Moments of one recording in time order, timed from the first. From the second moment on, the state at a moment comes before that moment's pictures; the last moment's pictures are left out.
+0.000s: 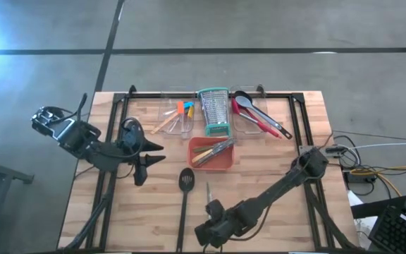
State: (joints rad) left arm -0.53 1.19 1.61 -1.04 -0.62 -0.63; right arm 0.60 2.18 1.76 -0.61 0.20 1.69
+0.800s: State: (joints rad) left arm -0.53 1.19 1.61 -1.04 -0.61 -0.61; right arm 0.56 2.37 1.77 -0.67 0.08 1.84
